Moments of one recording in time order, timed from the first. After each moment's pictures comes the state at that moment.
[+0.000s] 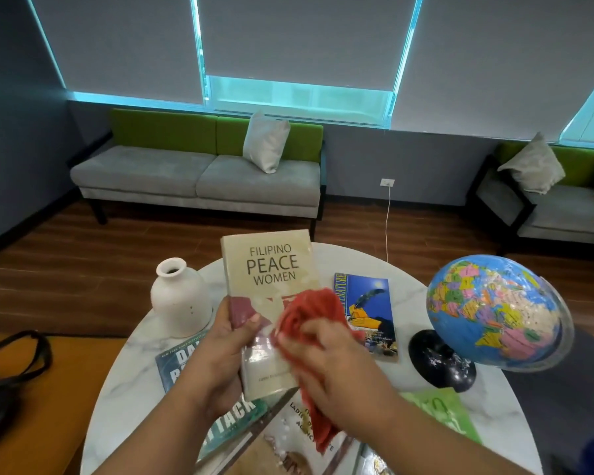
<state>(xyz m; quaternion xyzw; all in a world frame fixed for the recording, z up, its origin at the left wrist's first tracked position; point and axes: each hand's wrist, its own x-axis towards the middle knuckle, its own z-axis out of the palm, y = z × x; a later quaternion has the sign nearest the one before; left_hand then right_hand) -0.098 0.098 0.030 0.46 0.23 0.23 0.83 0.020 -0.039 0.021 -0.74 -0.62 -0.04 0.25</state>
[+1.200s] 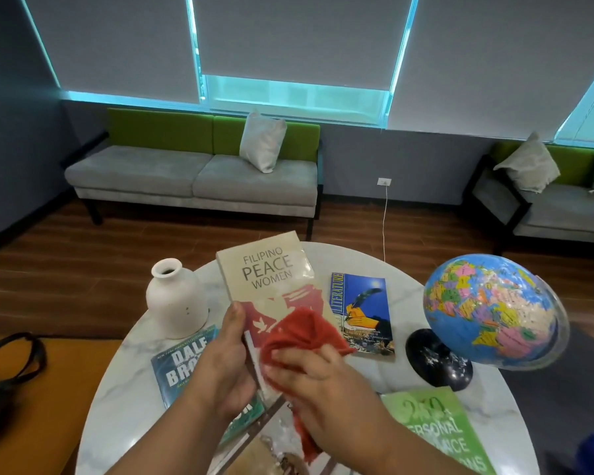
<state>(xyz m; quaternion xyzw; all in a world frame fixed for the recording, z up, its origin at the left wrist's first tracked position) -0.081 0.090 0.027 0.32 0.28 0.19 0.88 0.007 -0.051 0.003 -0.72 -0.65 -0.03 0.25</state>
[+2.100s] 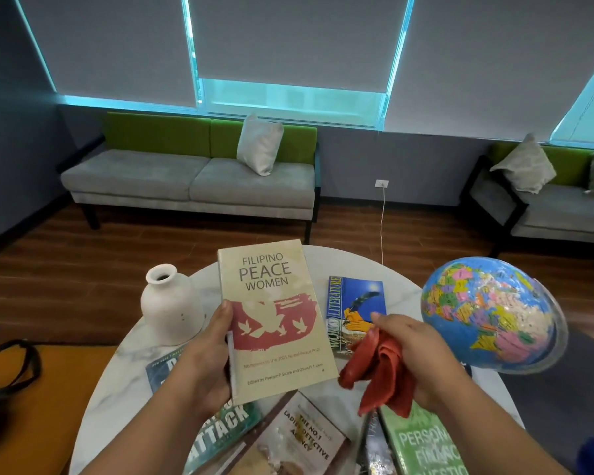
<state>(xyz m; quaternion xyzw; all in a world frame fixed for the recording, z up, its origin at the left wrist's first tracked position) -0.088 0.112 0.030 0.41 0.32 0.17 0.84 0.083 -0.076 0.043 -0.68 -0.08 0.33 0.65</state>
